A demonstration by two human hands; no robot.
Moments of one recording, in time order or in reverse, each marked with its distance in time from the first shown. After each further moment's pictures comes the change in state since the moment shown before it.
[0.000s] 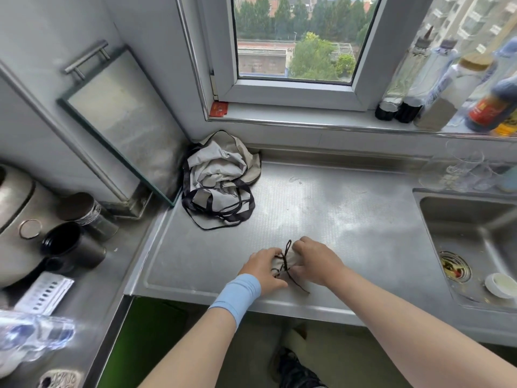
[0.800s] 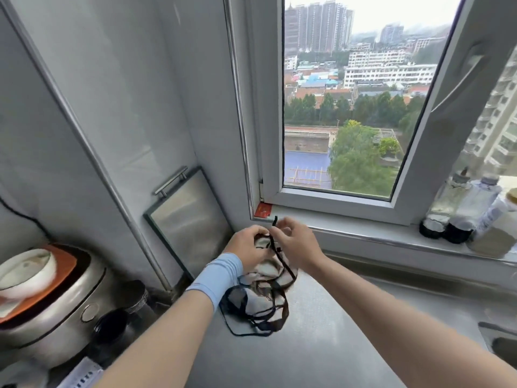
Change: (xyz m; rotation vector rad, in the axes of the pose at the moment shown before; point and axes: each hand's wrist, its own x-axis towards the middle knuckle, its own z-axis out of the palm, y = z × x) left_hand 0.023 0.084 -0.296 -0.024 0.579 0.144; right_hand 0.146 -0.146 -0.247 0.694 0.404 -0.179
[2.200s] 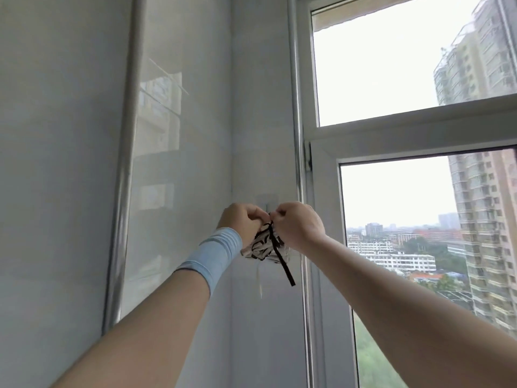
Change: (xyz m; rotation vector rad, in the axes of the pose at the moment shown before) left_hand 0.223 0.185 -0.480 -0.115 0.707 0.433; right_hand 0.297 -0.476 -0.106 -0.375 0.541 -0.546
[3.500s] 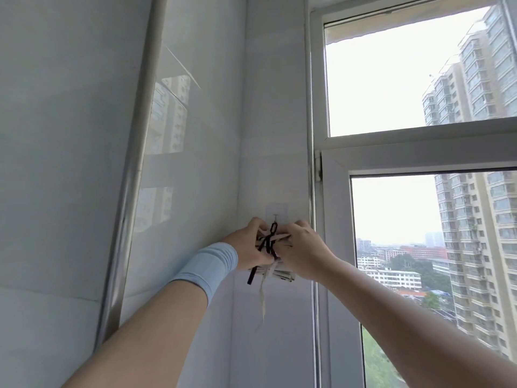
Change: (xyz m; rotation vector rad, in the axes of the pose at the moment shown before) left_hand 0.024 -0.049 0.001 0.269 -0.423 0.093; right_hand -0.005 0.010 0.022 0.067 -0.172 -0.100
